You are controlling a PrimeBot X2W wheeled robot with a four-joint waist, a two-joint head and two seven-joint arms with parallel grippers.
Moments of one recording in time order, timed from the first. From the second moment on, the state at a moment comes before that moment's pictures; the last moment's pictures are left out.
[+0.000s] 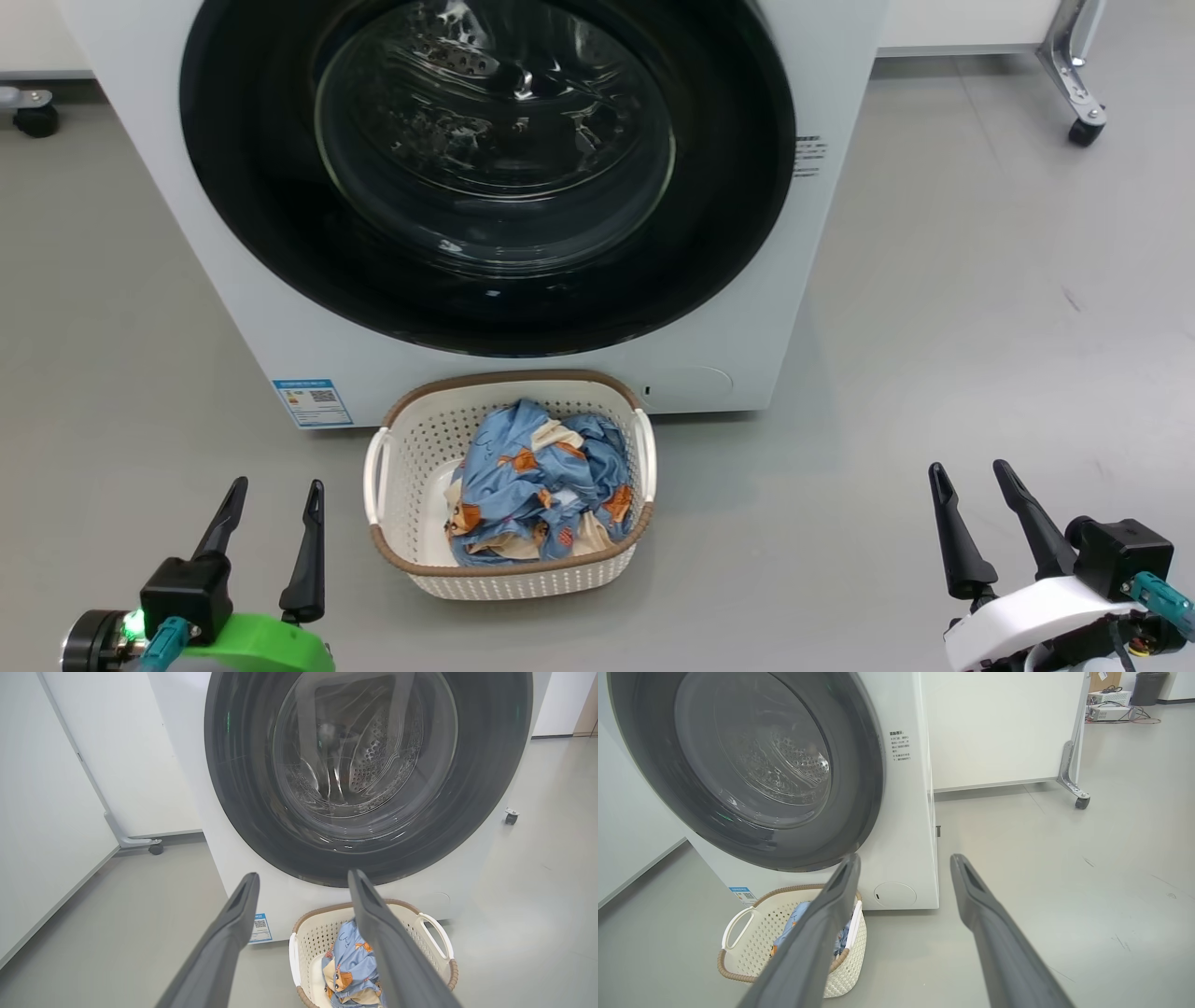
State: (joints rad) left arm 0.04 0.12 -0.09 0.22 -0.22 -0.13 -0.25; right arm 0.05 -0.17 0.15 0.25 0.38 0.12 -0.25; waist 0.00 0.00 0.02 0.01
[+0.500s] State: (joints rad) left arm 0.04 0.11 -0.06 0.21 -0.22 -0.13 -0.25; right arm 0.05 -0.17 0.15 0.25 0.38 0.12 -0.25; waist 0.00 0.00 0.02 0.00
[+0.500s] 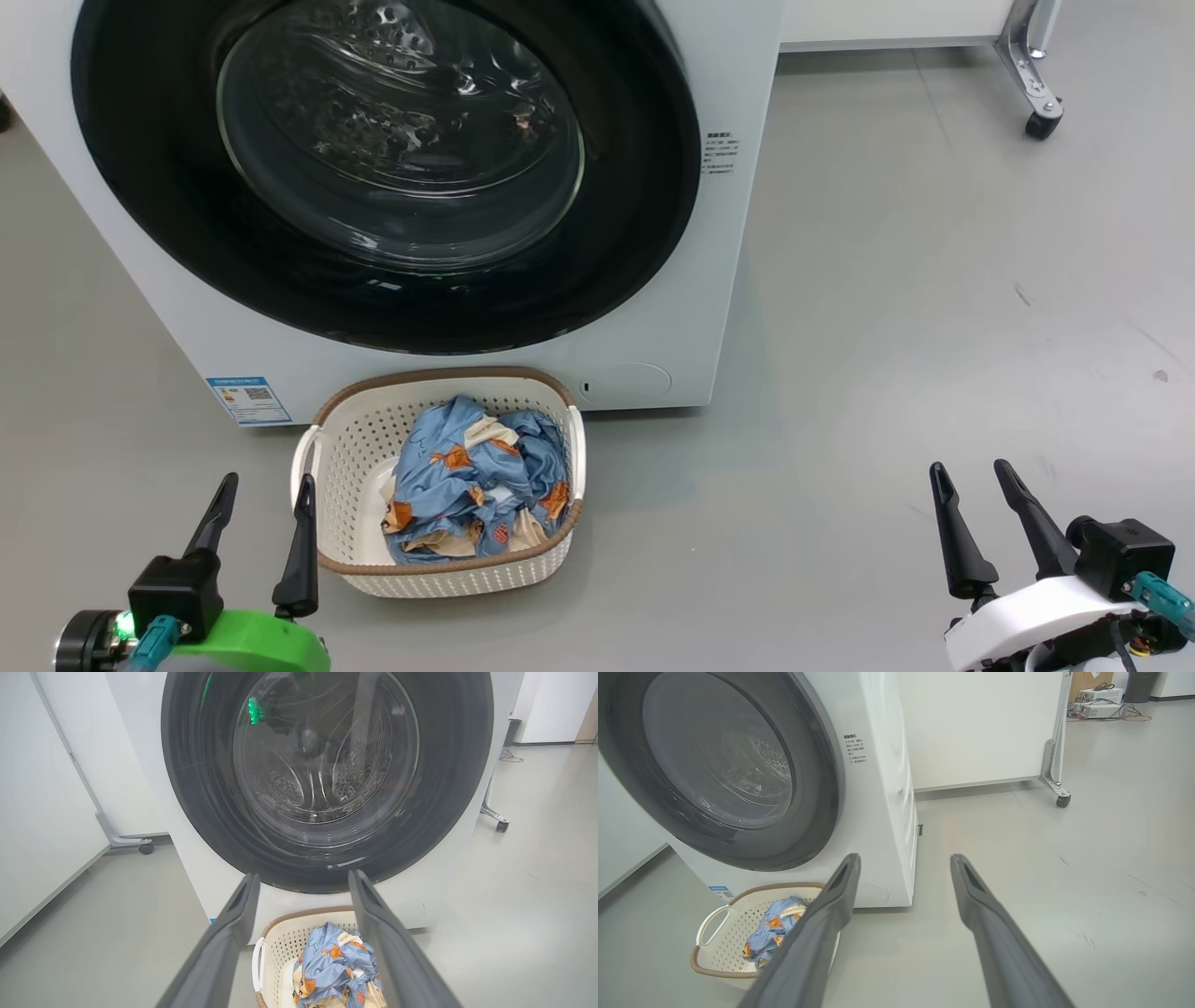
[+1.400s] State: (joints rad) left arm 0.04 0.11 -0.06 0.21 -0.22 -0.13 -0.25; right arm 0.05 -0.16 0.14 0.25 0.38 0.12 -0.25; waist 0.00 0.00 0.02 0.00
